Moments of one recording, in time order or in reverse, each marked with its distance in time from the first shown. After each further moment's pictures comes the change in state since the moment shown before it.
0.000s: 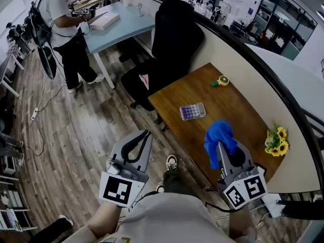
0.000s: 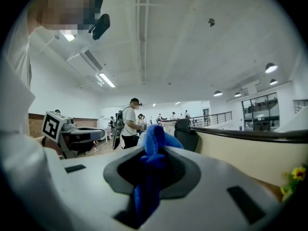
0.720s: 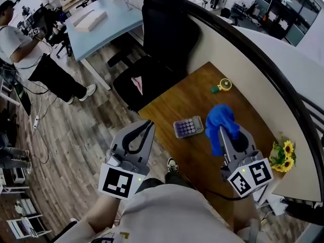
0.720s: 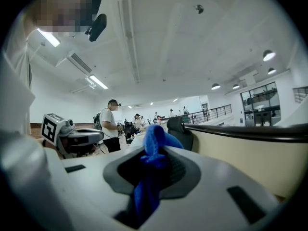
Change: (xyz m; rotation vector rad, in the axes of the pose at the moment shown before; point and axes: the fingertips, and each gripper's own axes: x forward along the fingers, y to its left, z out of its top) left arm 0.206 0.029 -0.005 0.073 0.074 -0.089; right arm 0.144 -0.154 0.013 0.076 0.015 0.008
